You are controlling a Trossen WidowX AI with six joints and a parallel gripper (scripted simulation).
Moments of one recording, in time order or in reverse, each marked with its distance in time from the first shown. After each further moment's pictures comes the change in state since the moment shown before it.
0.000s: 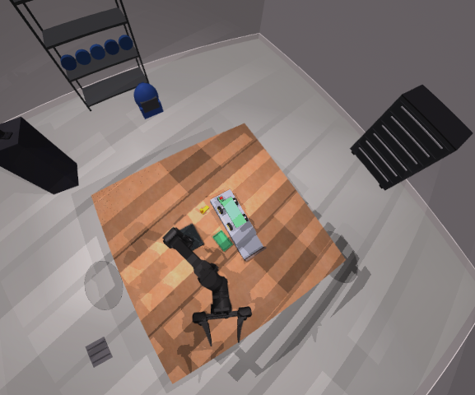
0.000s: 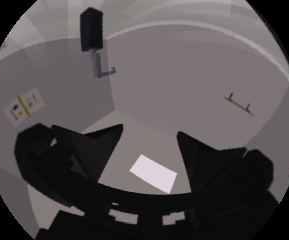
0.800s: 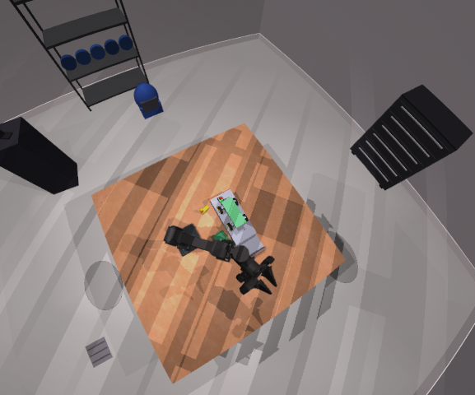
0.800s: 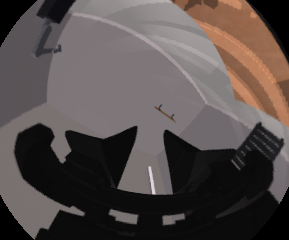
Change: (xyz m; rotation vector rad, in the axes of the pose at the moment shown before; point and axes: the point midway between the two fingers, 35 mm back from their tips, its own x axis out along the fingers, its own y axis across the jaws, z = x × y) arm -0.146 -0.176 0.050 -0.352 -0.145 -0.716
